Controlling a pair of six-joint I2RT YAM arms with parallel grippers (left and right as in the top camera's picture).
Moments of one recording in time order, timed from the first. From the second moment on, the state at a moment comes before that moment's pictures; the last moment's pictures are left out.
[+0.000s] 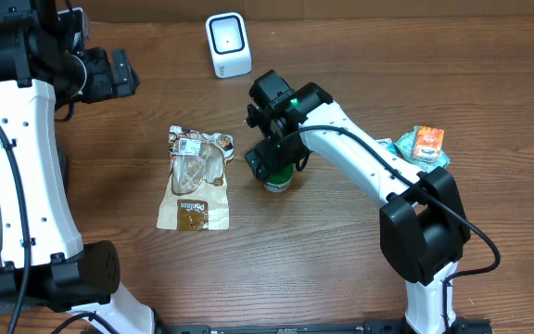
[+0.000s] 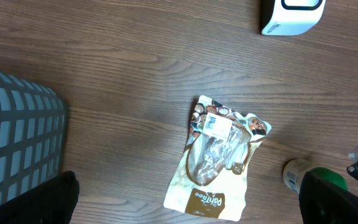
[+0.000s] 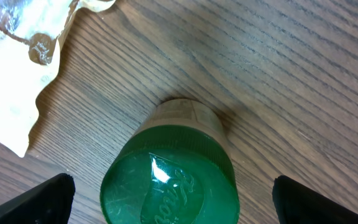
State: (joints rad) left arm 0.14 1.84 2.26 -1.56 0.07 -0.10; right arm 0.62 2.07 1.74 -1.10 -0.10 -0.01
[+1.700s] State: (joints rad) left arm 0.14 1.84 2.26 -1.56 0.07 -0.10; right arm 0.62 2.08 1.69 -1.07 -0.10 -0.14
